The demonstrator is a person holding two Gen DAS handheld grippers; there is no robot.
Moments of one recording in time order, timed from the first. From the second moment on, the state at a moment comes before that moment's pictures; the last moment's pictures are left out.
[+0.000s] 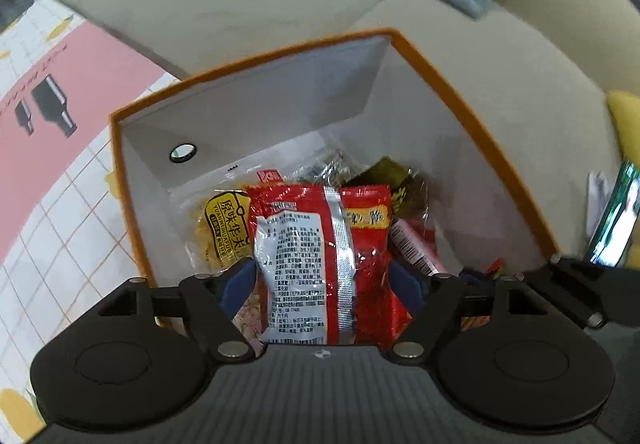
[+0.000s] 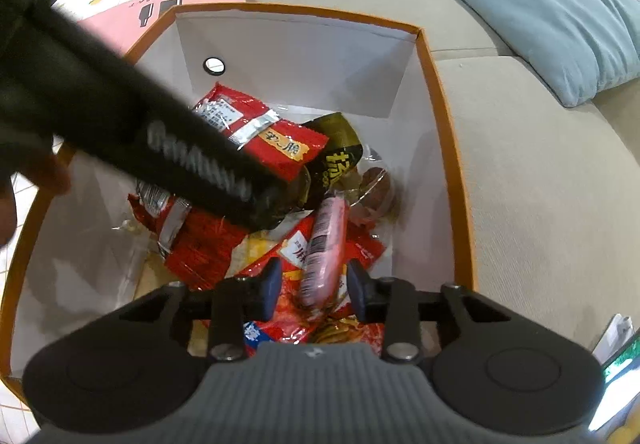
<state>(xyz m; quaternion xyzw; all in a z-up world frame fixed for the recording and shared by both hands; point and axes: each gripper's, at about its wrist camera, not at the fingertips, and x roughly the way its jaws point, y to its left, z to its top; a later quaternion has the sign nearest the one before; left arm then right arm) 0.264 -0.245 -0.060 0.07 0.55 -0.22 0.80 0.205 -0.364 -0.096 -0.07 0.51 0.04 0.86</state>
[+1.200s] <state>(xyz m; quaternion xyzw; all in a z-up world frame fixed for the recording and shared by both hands) 0.095 -0.117 0.094 0.10 0.31 -0.10 0.94 0.088 -0.302 0.053 0.05 0.30 0.06 0.95</state>
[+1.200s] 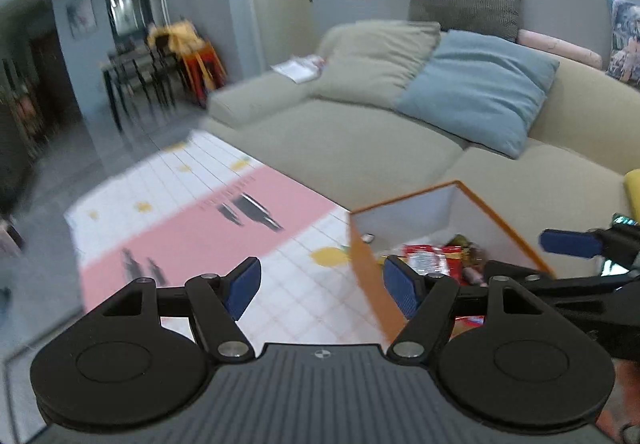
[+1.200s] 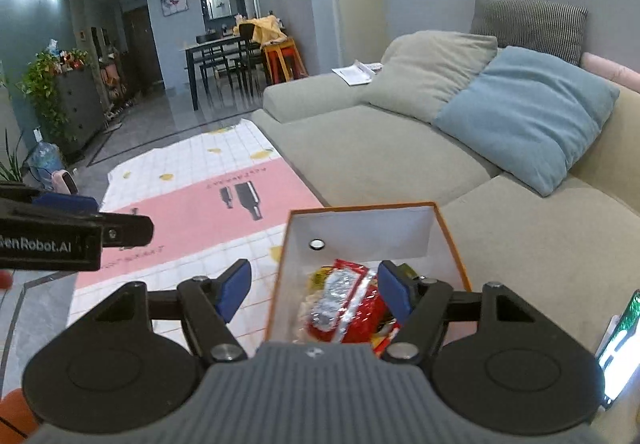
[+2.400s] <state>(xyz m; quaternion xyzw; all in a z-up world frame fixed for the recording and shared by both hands) 0.037 -0.046 -0.003 0.08 0.43 -0.03 0.90 0.018 -0.218 -0.011 -0.02 0.35 0.03 0.94</state>
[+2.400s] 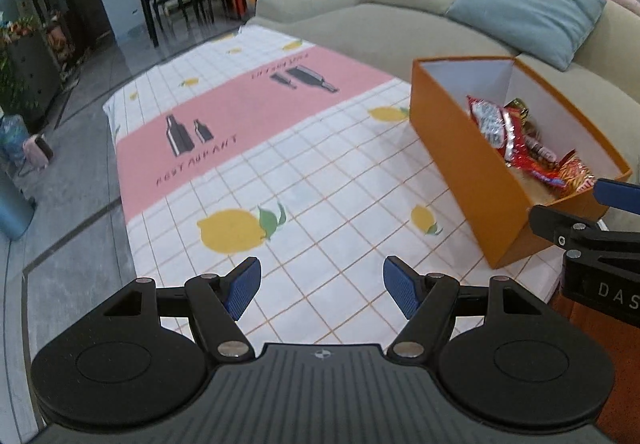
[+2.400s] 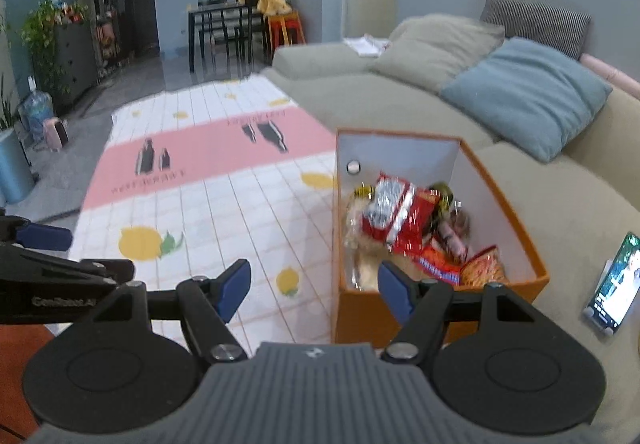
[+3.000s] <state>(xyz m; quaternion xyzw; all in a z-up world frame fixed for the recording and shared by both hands) 0.050 -0.034 -0.020 0.06 0.46 -0.02 0.89 0.039 -0.210 -0.031 -0.04 0.38 0.02 0.92</state>
